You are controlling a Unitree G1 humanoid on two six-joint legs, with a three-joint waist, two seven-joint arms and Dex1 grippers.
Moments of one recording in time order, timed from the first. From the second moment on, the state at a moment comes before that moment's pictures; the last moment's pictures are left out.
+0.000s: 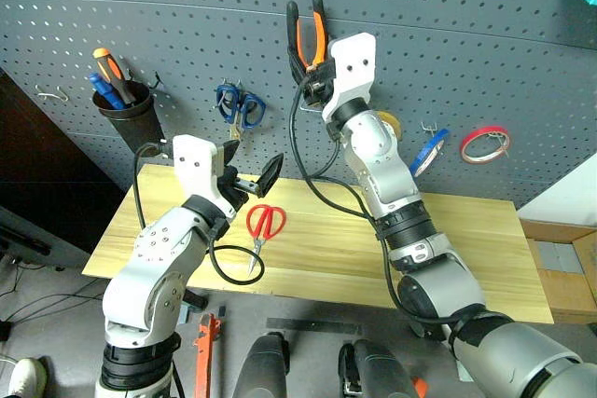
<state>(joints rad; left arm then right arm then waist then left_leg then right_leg) -0.23 0.37 0.12 -0.55 -0.47 0.64 -0.23 -1.01 0.08 0.07 0.50 0.02 -0.11 0.10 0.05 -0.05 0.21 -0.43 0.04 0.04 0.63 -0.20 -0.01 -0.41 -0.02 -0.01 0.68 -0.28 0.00</state>
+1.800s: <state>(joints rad) -0.03 0.45 0.07 -0.58 -0.36 0.75 -0.20 -0.38 -0.32 0.15 -0.36 0.20 0.45 0.55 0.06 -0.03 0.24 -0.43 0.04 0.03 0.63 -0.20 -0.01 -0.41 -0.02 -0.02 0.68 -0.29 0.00</state>
